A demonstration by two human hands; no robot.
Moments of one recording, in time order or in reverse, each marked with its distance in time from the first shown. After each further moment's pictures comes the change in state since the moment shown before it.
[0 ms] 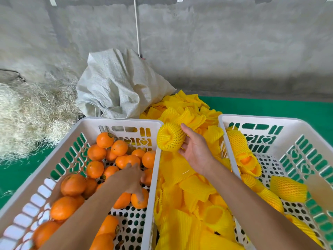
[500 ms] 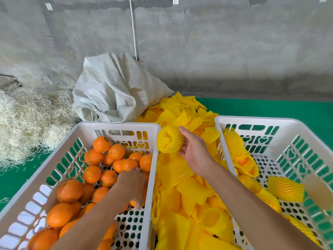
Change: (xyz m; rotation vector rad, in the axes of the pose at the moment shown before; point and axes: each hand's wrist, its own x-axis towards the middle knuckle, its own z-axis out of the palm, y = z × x) left_hand -0.002 0.023 -0.001 0.242 0.102 -0.048; right_hand 0.007 -0.001 -0.009 -0.023 0.046 -0.022
